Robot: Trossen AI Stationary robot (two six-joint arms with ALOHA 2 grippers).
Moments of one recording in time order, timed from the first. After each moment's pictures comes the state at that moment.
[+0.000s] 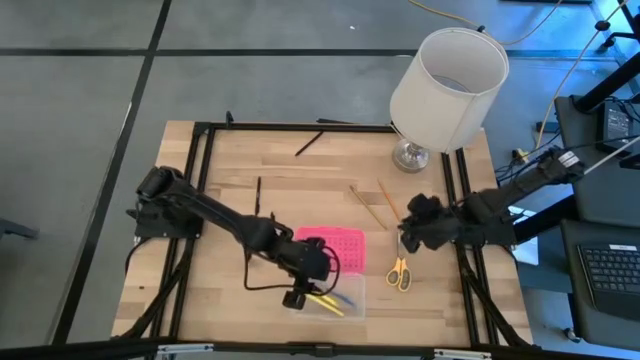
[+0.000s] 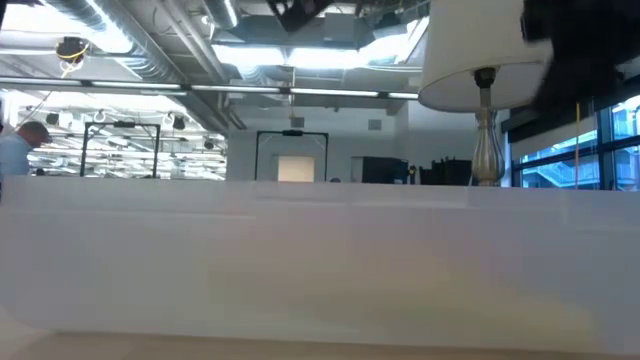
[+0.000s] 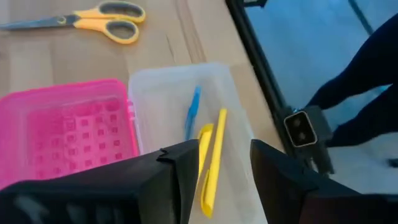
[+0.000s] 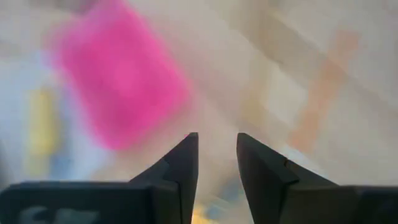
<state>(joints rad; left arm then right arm) -0.39 1.78 1.46 -0.49 0.08 -0.21 0.48 1.01 0.76 -0.85 0.45 1.15</state>
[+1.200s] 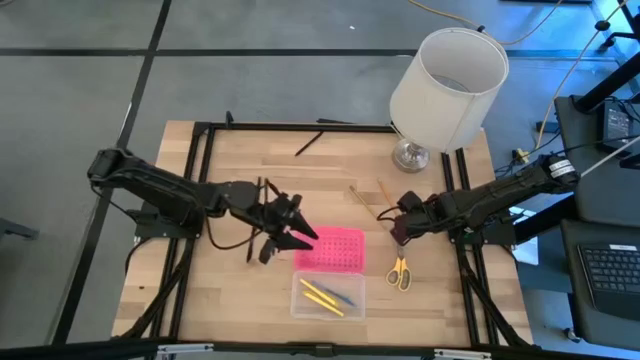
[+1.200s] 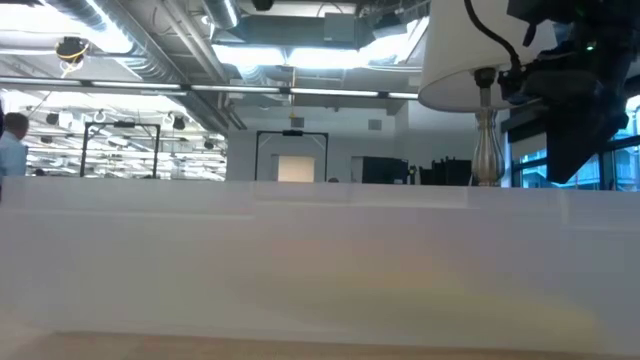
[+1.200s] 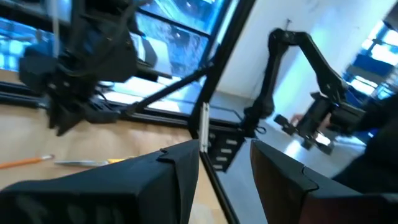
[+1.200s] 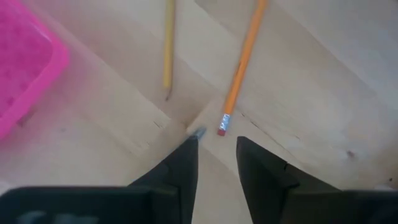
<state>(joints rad) -0.20 1.28 0.85 0.38 0.18 -0.38 0.28 1.22 0.76 -0.96 0.29 1.15</state>
